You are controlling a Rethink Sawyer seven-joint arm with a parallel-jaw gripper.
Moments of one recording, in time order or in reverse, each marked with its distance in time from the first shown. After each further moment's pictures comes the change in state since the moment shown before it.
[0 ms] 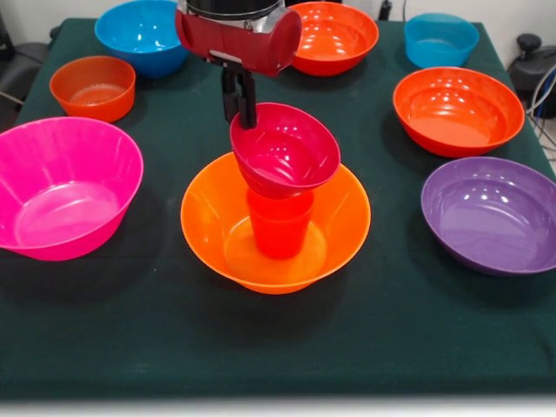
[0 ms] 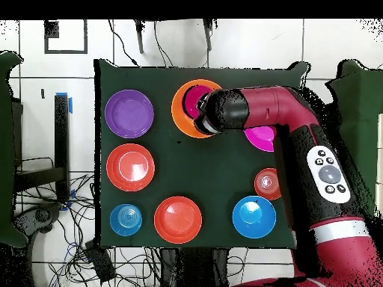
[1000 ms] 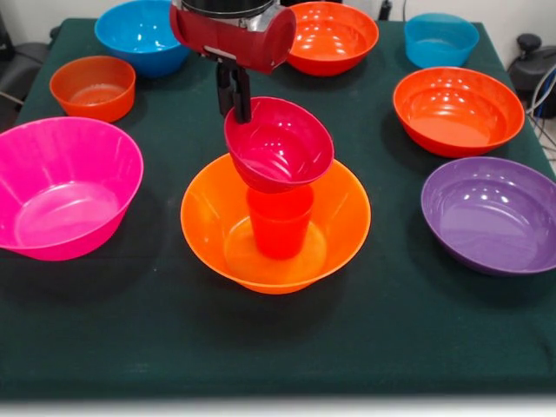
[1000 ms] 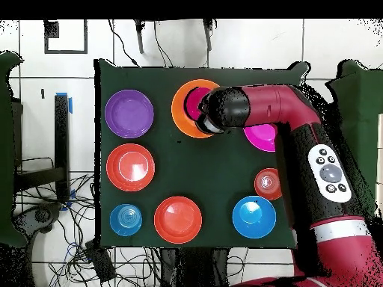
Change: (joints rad) arm 0.002 0.003 0.000 -0.017 -0.002 0.055 -0.001
